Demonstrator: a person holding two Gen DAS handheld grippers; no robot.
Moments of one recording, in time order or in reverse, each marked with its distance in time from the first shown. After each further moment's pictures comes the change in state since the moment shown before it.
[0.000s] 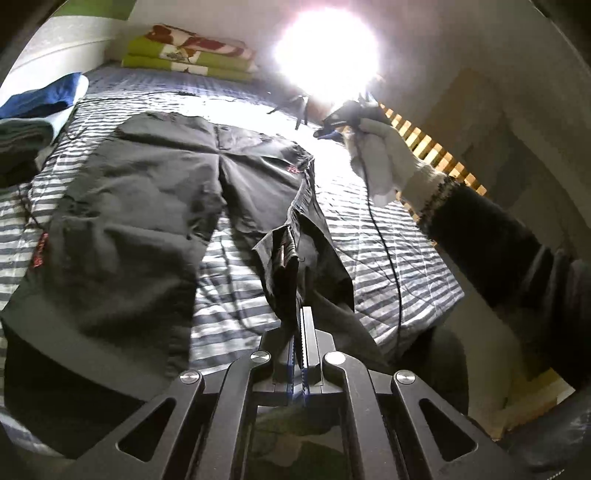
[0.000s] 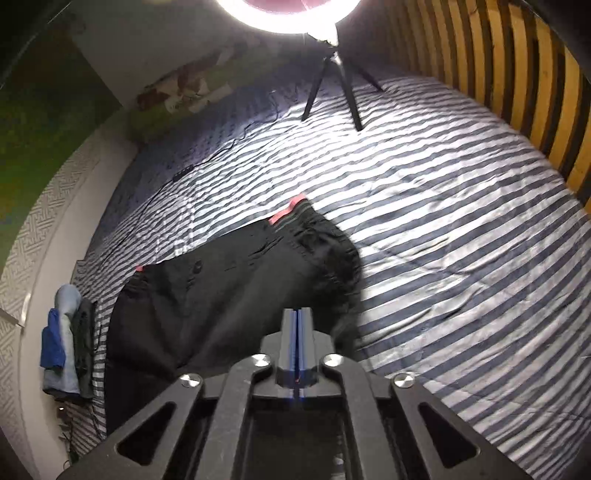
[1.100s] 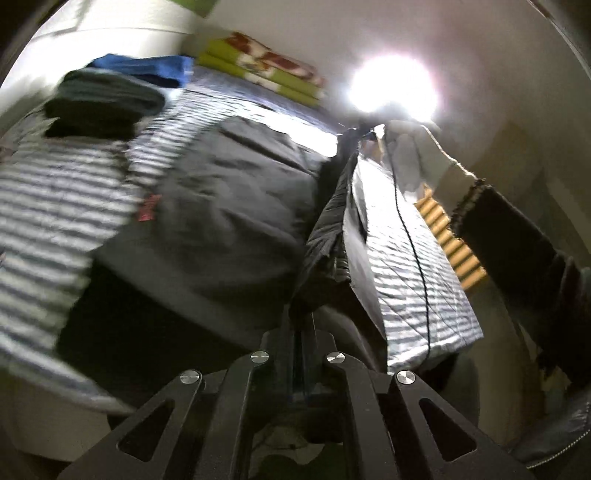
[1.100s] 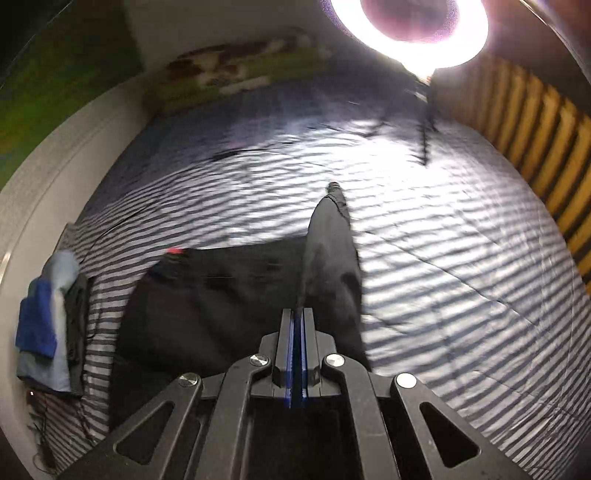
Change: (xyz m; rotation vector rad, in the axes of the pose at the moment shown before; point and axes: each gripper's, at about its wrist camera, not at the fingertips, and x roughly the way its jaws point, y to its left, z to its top) left arm -0.077 0.094 -0.042 -0.218 -0.125 0.119; right arm 0.017 0.175 -0.017 -0.200 -0.030 -0.113
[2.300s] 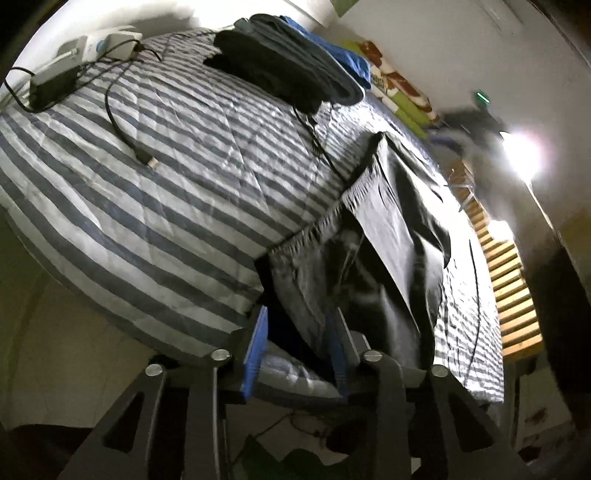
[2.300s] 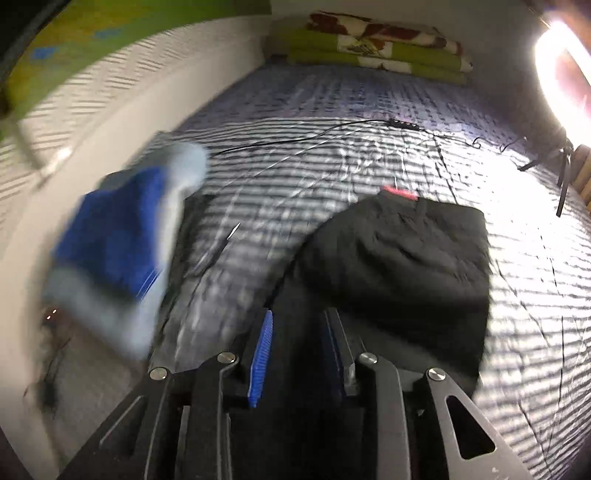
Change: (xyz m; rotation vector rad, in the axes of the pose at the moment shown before) left arm -0.046 0.158 -0.030 -0.342 -0.019 0.214; right arm -0.001 0.194 -0.076 -0.309 0.091 0.206
